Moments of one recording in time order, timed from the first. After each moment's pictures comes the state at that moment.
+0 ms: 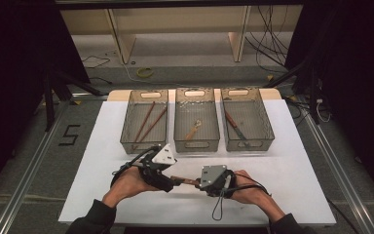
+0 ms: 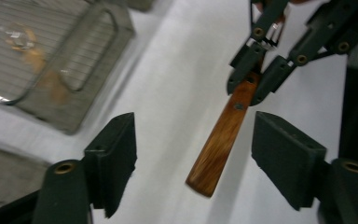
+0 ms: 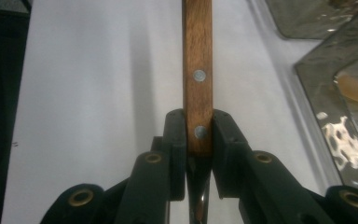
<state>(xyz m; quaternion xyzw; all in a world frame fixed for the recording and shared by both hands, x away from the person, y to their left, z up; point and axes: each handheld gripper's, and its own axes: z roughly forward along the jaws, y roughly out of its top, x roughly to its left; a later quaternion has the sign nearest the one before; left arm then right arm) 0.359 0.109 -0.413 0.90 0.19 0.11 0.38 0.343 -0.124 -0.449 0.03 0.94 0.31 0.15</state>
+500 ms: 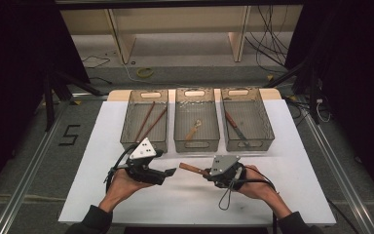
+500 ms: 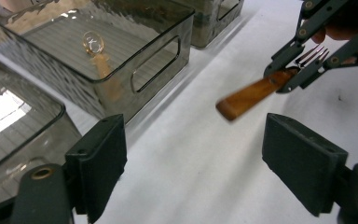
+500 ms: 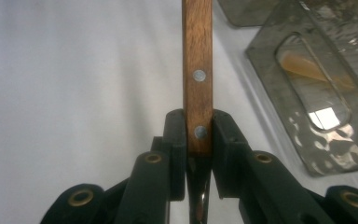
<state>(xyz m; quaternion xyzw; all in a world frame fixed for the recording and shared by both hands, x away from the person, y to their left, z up) 0.360 0.145 -0.430 0.82 0.29 0.13 0.47 0.357 -0.149 -0.438 0.09 0.92 0.33 0.17</state>
